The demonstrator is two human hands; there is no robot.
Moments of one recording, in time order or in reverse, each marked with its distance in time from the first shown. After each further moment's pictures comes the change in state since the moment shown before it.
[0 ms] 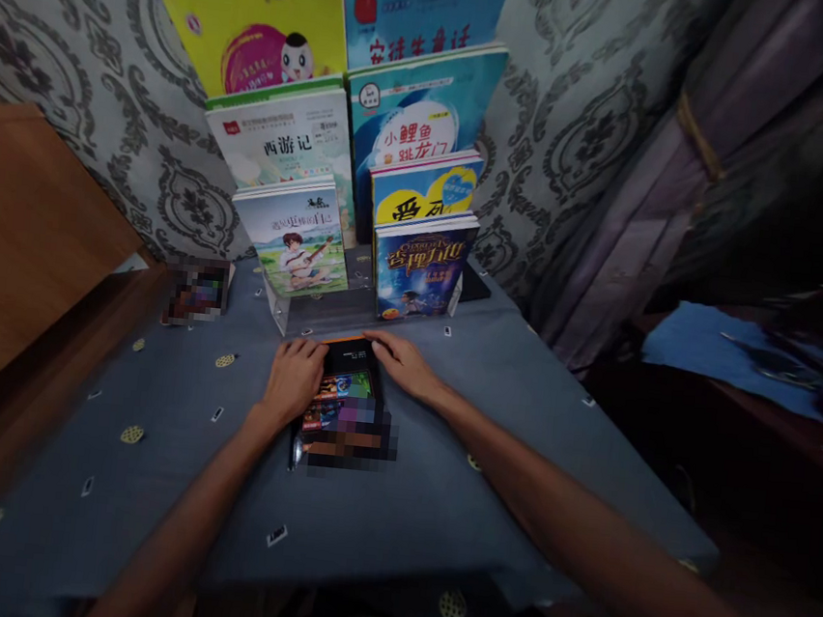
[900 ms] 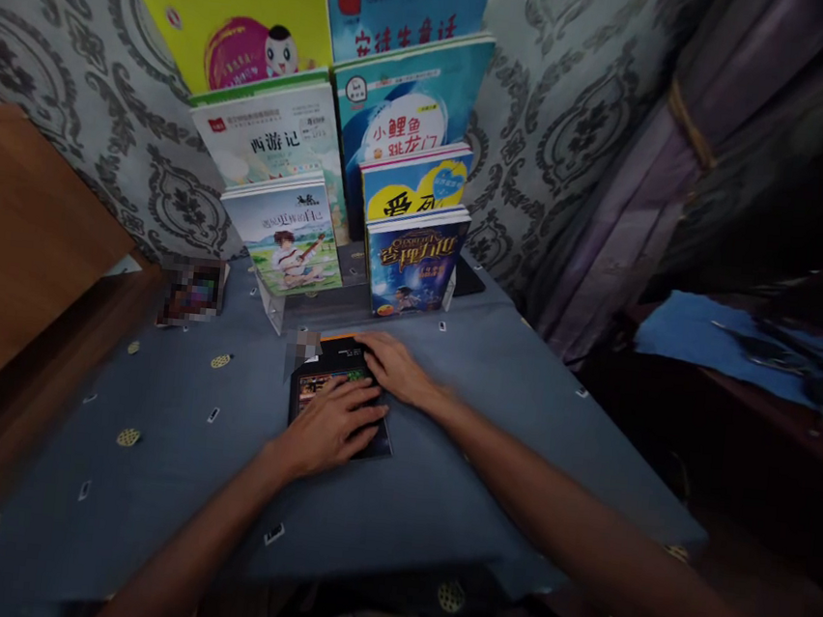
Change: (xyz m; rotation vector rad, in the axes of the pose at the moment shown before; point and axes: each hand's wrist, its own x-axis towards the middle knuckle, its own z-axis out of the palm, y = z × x) left_hand -0.039 0.055 -0.003 -0.323 -0.063 0.467; right_hand -0.009 -0.008 0.005 -0.217 -0.027 -0.142
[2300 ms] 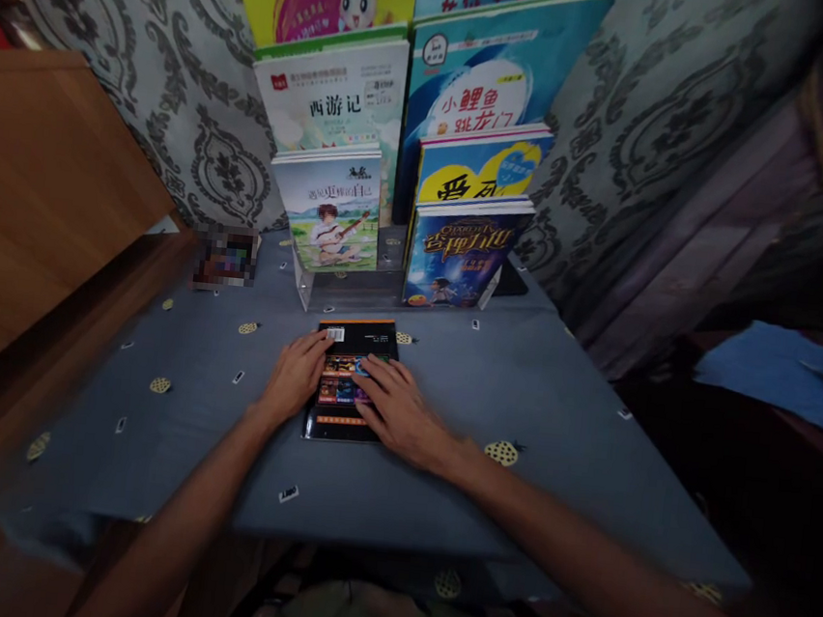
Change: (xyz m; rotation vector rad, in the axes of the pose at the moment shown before) left_hand -0.044 -0.067 0.006 0.059 0.291 -0.527; right_hand -0.052 -0.074 0.015 -0.166 -0.178 -0.144
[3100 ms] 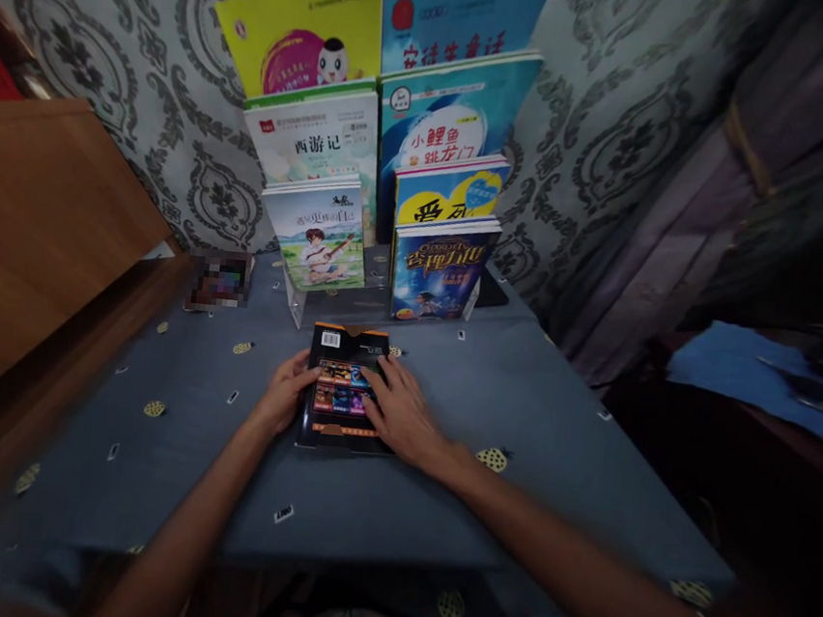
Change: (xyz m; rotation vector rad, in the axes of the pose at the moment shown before) left_hand 0.006 0.018 -0.007 -1.280 -0.051 -0.589; right_hand 0.001 0.013 0.005 -0.045 0.090 0.255
